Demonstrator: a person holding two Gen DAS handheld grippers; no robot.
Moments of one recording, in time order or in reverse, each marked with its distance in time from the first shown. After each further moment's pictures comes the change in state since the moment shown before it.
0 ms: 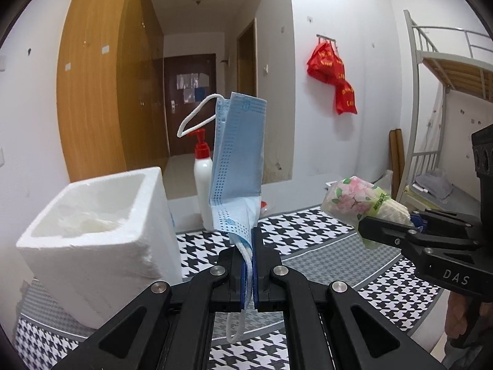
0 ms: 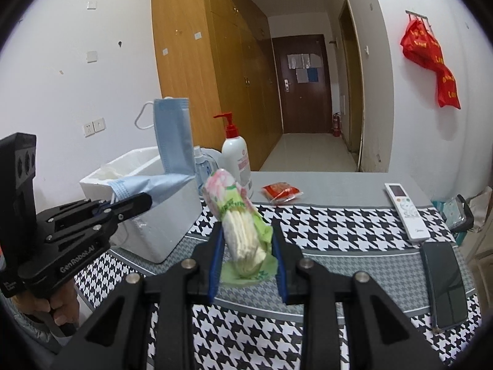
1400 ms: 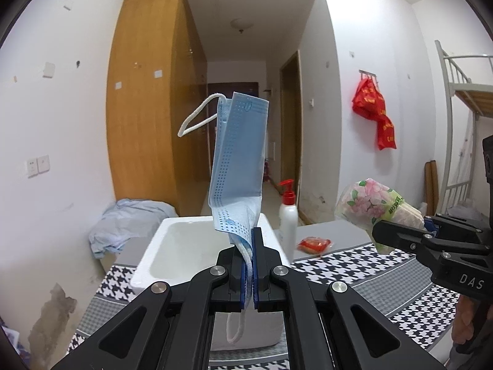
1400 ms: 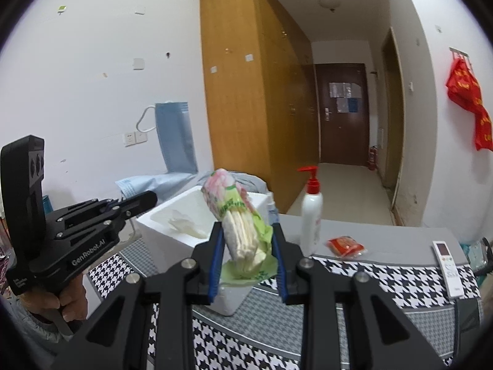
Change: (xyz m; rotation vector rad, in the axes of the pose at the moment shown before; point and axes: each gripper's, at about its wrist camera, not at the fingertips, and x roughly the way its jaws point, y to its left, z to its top) left arm -0.067 0.093 0.029 -0.060 -0.136 0.193; right arm 0.016 0.094 0.051 -0.123 -0.103 0.165
